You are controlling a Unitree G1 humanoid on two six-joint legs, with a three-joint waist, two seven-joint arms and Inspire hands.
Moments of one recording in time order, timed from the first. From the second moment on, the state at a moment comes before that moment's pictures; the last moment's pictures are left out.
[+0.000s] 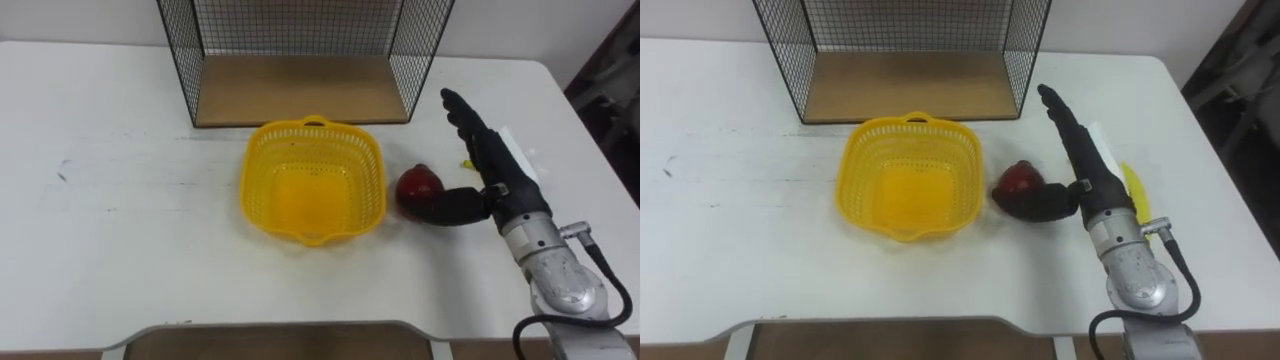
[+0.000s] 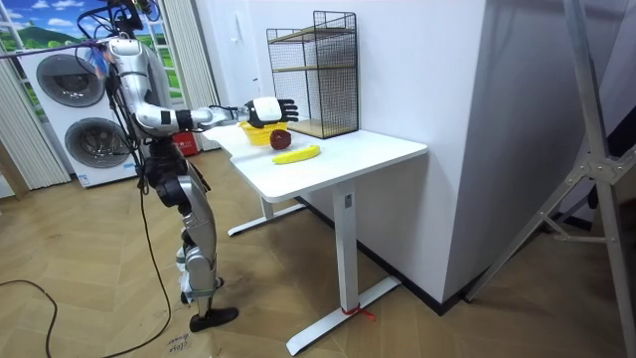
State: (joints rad) left arm 0.21 0.23 0.09 1.04 0.35 0.01 0.06; right arm 0.02 -0.35 0.02 0.04 -0.13 -0.11 0.08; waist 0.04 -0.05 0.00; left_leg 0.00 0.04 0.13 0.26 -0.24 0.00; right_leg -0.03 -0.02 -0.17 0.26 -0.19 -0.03
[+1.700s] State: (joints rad) left arm 0.23 0.23 0.10 1.04 0.36 0.05 -0.01; right arm 0.02 -0.35 0.01 0.24 -0.16 -0.05 0.15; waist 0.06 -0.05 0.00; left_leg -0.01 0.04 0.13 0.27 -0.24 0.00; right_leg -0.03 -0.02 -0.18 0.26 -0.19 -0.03
